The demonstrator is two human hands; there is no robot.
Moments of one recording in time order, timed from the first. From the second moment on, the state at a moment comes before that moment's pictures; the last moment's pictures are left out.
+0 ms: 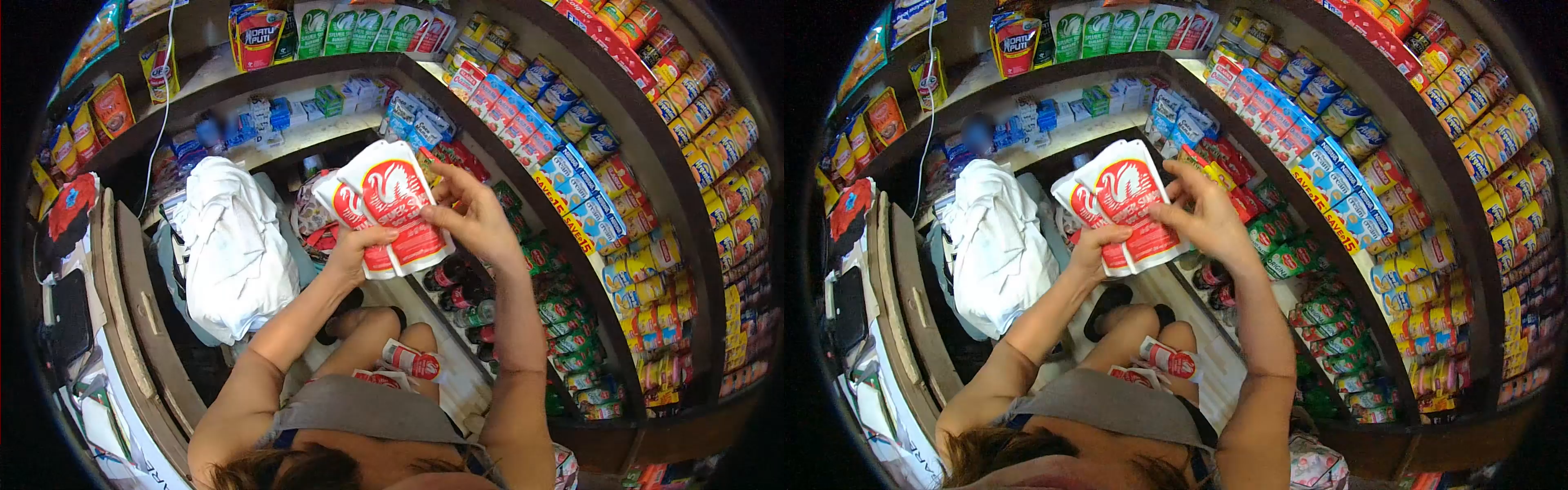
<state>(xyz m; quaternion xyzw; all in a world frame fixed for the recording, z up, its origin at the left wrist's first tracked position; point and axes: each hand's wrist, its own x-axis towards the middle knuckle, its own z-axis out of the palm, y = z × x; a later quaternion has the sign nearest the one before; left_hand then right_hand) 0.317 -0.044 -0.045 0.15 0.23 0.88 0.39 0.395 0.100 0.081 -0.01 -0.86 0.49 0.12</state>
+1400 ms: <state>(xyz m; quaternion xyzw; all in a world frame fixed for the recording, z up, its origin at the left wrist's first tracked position) 0.261 -0.038 -0.076 0.12 0.26 0.87 0.40 0.279 0.145 0.042 0.03 -0.78 0.61 -0.10</state>
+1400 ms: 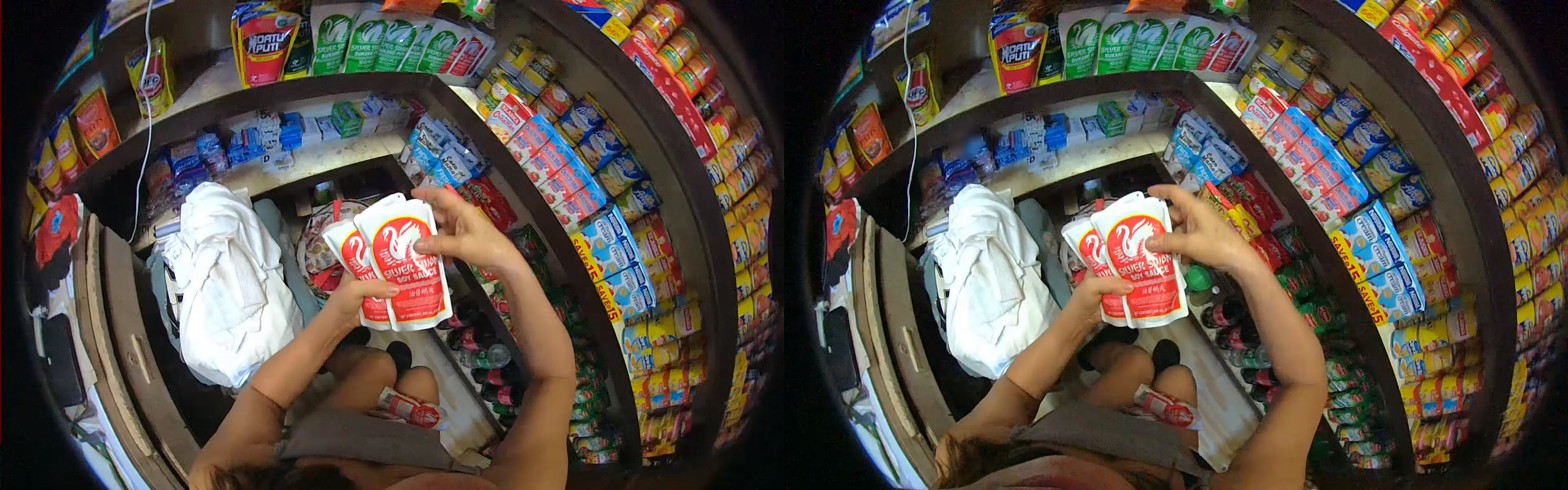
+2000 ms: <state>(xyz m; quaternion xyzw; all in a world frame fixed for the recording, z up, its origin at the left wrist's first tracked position) 0.291 -0.035 -0.109 0.11 0.32 0.82 0.46 0.346 0.157 -0.033 0.02 -0.70 0.71 0.01</state>
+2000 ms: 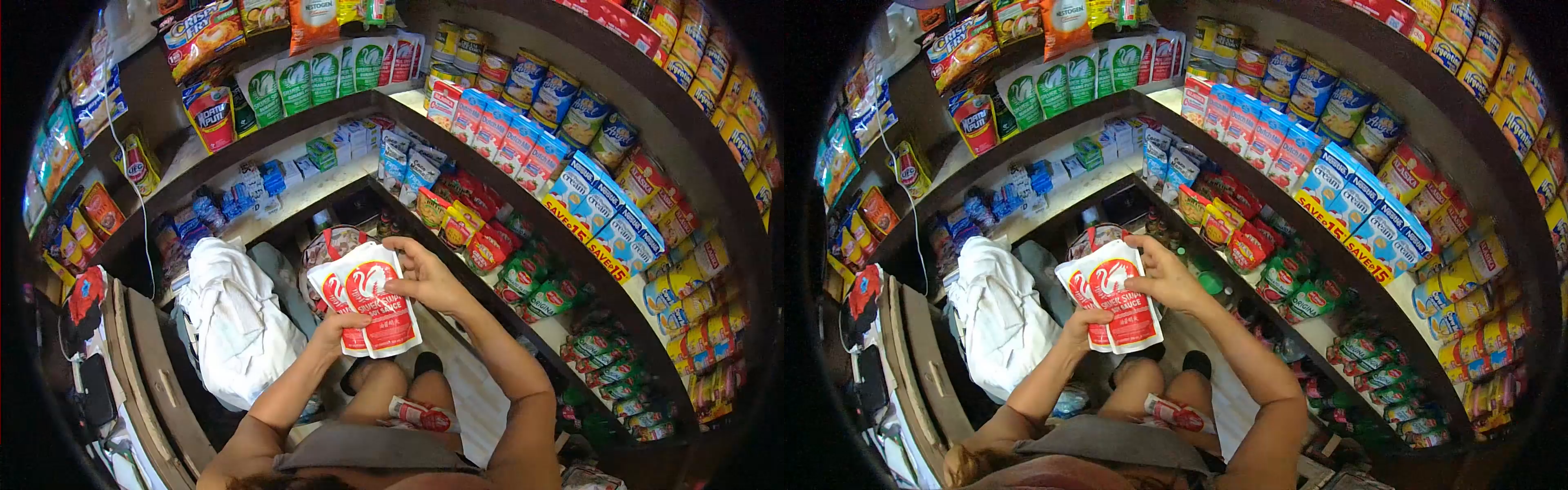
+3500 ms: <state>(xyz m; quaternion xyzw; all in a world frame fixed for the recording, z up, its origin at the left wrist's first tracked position) 0.385 -0.135 -0.149 0.10 0.22 0.67 0.71 0.640 0.099 -0.195 -0.20 -0.81 0.56 -0.02</state>
